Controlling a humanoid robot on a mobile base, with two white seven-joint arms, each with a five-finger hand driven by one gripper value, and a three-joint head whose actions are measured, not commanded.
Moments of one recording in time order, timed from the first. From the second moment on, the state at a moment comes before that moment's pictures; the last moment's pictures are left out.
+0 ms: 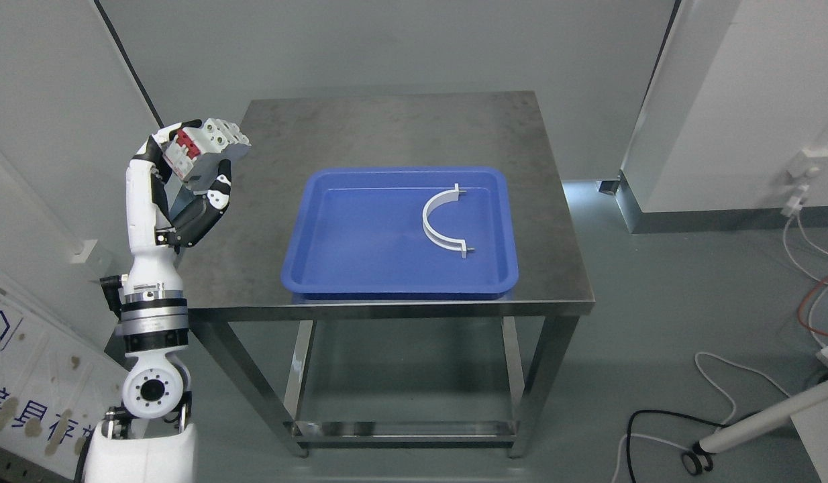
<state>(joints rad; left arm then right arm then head) -0.46 0.05 0.08 -1.59 -0.19 -0.23 0.09 0.09 0.00 0.00 -0.24 0.07 0.11 -0.14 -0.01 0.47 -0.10</state>
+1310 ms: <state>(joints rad) -0.41 0.01 0.18 -1.63 -0.17 -0.23 0.07 0.09 0.00 0.00 -0.24 0.07 0.11 -0.14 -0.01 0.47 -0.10</state>
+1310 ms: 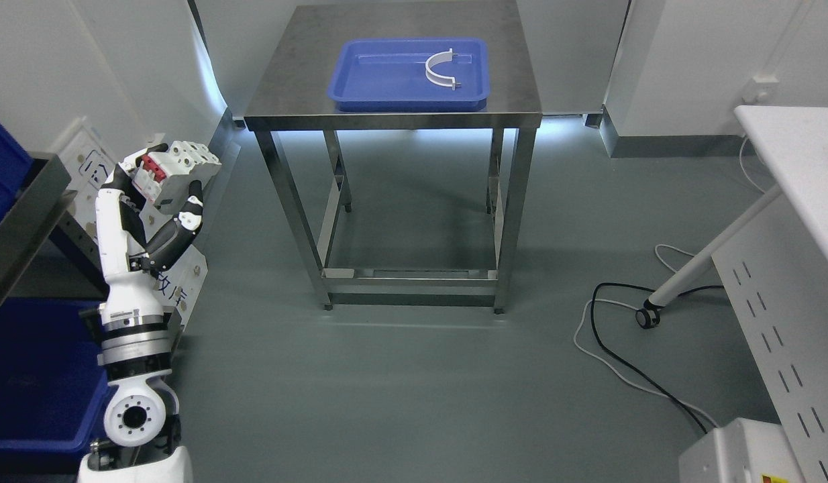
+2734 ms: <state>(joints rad) -0.55 0.00 0.16 -1.64 -0.17 -0.18 0.07 0.09 0.00 0.00 -0.24 0.07 0.11 -0.14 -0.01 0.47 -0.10</state>
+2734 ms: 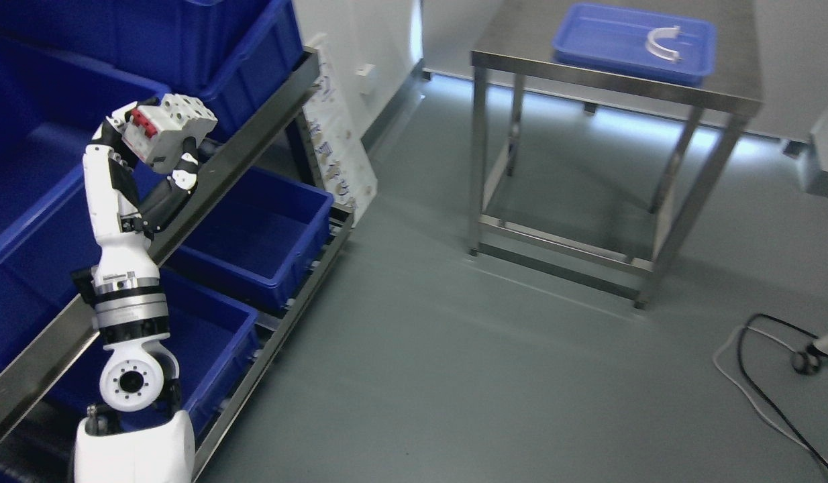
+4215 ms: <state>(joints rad) -0.89 0.11 0.11 -1.52 -0.22 0.27 -0.09 0.09 0.00 0.00 -0.24 0.07 0.11 -0.13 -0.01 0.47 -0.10</state>
